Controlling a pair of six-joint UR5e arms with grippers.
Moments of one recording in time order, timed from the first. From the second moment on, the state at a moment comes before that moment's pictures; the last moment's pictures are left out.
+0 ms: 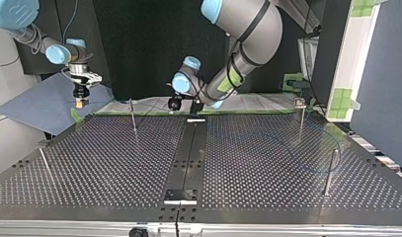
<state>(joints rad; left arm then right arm) -0.62 -2.70 -1.13 -2.66 -1.72 -1.94 1.46 -0.57 1.62 -1.06 1.17 1.66</state>
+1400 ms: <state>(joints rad) -0.63 -2.70 -1.13 -2.69 -1.70 -1.83 1.48 -0.57 1.56 -1.01 1.14 1.66</state>
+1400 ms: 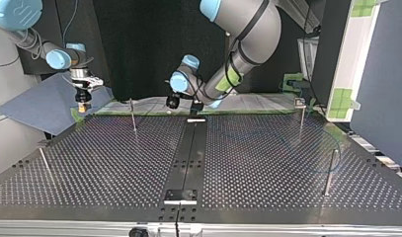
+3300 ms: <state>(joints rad) -0.75 -2.54 -1.32 -2.66 -1.57 -1.82 1.52 -0.56 1.56 -0.99 1.13 1.66</state>
